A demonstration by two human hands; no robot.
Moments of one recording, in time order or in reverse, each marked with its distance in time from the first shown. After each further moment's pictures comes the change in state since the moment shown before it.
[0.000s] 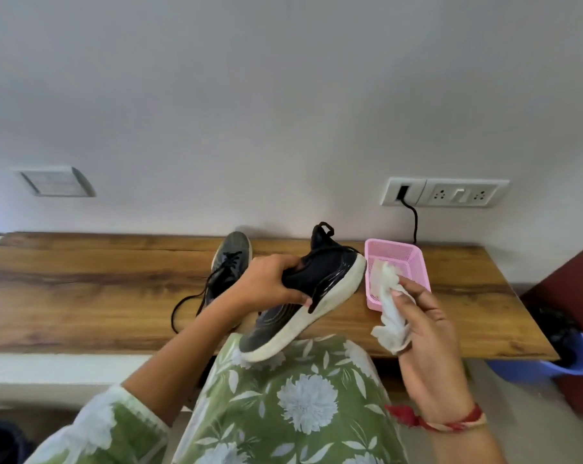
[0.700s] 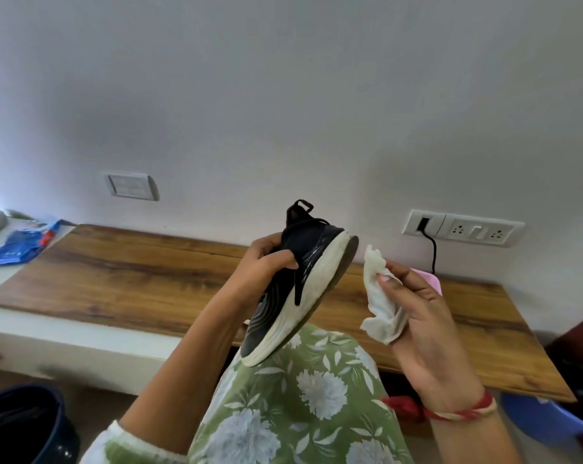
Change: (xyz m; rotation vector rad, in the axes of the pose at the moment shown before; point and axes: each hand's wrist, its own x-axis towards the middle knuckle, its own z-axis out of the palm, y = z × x) left_hand -0.115 0.056 -0.042 -0.973 0.401 -0.014; right_hand -0.078 -0.044 0.048 0.021 -0.333 0.018
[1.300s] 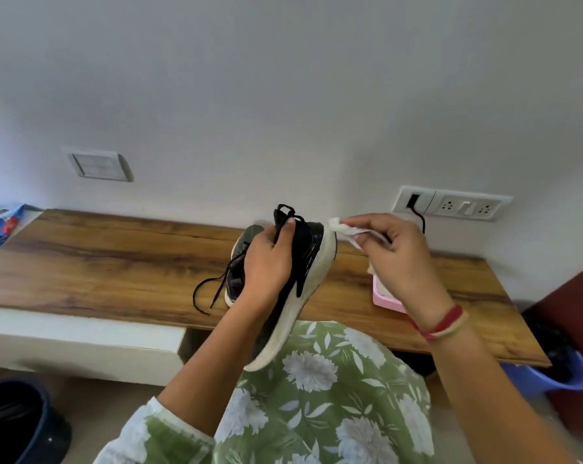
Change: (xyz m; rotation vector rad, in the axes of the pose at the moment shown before) left_hand 0.031 -0.039 0.029 0.290 0.391 -0.072; right_hand 0.064 -0.008 0.002 -0.966 -0.085 -0.508
